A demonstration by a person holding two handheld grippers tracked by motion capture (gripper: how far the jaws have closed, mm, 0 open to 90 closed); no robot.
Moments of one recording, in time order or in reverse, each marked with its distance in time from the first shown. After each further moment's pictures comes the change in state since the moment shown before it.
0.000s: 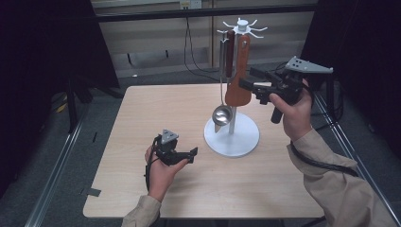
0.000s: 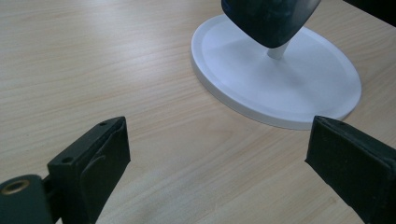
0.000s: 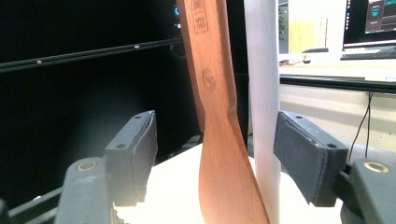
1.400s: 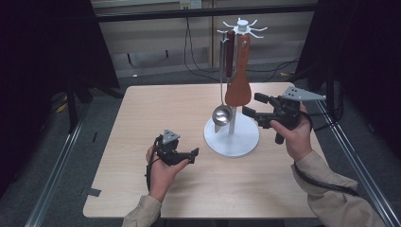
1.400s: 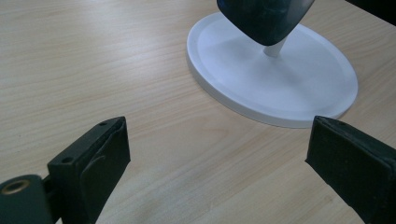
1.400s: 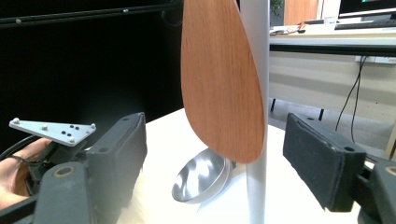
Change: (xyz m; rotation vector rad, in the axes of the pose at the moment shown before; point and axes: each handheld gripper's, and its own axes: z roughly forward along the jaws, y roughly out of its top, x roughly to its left) left arm -0.003 0.000 0.002 0.001 -0.008 -0.002; right arm -0.008 -0.068 -0.019 0.098 -0.034 -0.020
